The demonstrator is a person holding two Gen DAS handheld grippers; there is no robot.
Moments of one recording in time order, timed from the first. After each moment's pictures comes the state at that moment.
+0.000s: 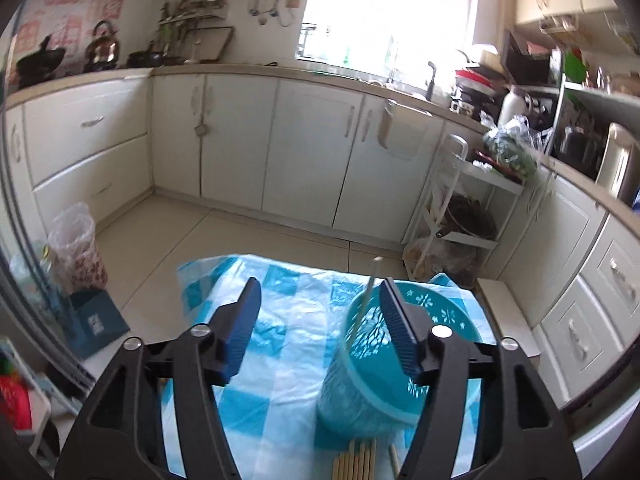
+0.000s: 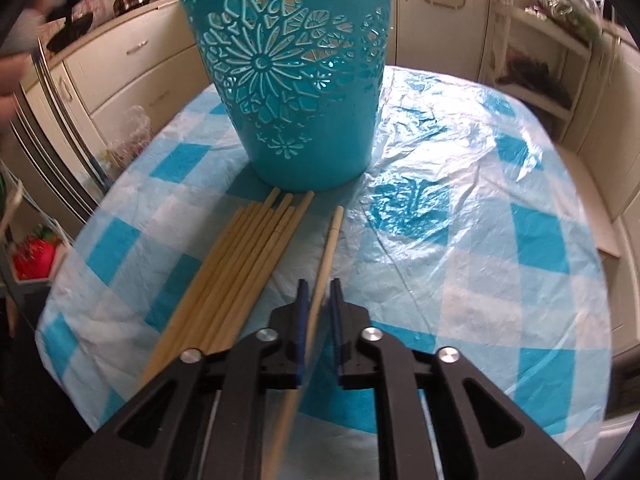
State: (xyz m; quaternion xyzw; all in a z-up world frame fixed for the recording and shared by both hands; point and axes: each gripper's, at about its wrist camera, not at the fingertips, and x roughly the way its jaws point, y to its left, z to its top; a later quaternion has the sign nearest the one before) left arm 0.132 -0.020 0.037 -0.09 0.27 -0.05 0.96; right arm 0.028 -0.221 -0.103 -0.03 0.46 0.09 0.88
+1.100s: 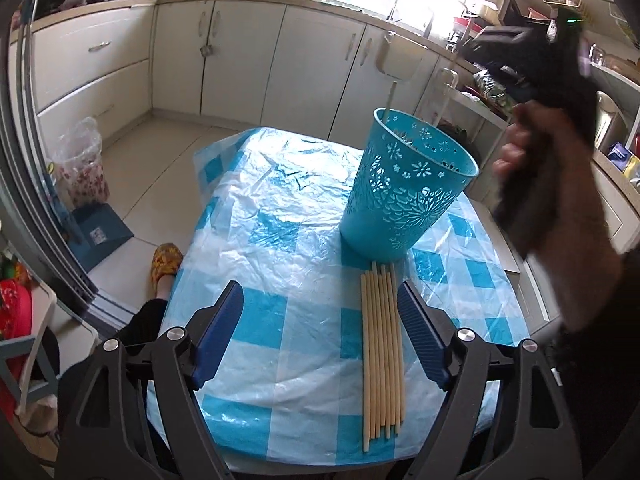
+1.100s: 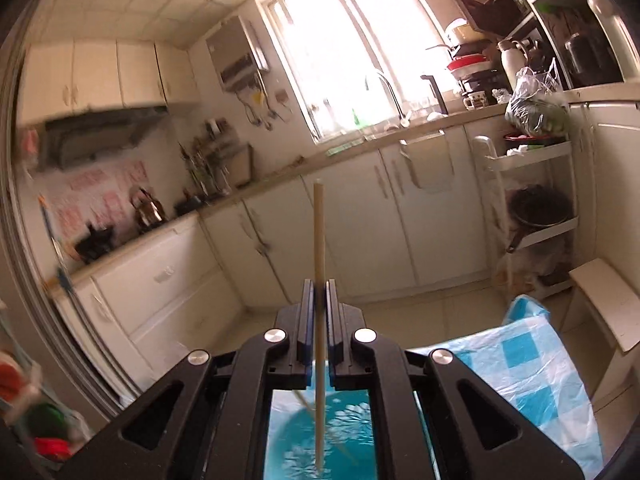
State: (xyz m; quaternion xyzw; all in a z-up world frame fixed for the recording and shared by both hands) left arm 0.008 0.023 -0.042 -0.11 0.38 -0.08 0.91; right arm 0.126 -0.214 0.075 0.12 0.15 0.09 0.98
